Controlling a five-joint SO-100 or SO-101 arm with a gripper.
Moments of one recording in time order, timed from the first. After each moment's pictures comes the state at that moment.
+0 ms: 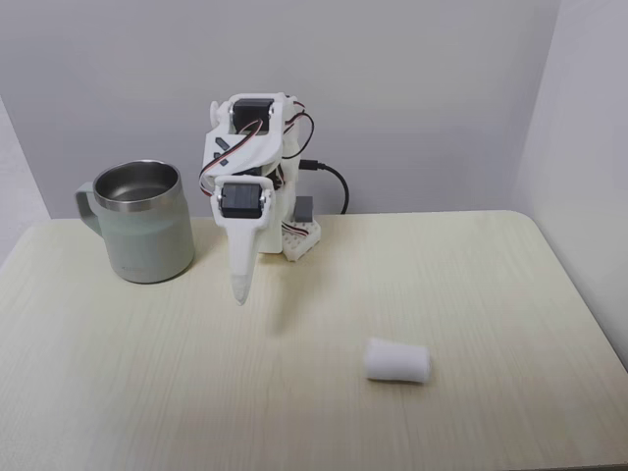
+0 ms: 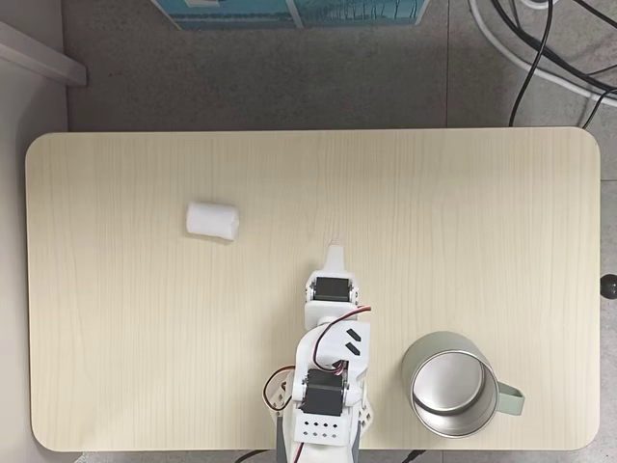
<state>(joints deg) -1.0 -4.9 10.0 55.3 -1.3</state>
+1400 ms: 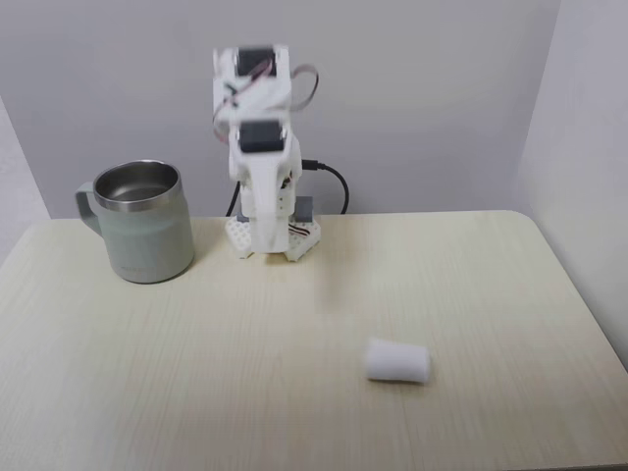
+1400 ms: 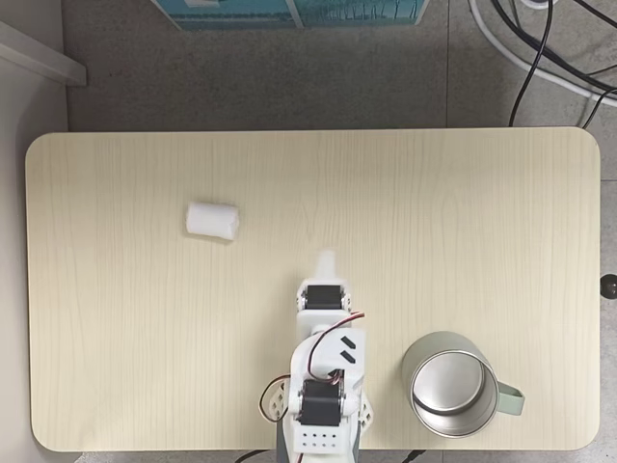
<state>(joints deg) -12.6 9.1 38.1 64.6 3.8</state>
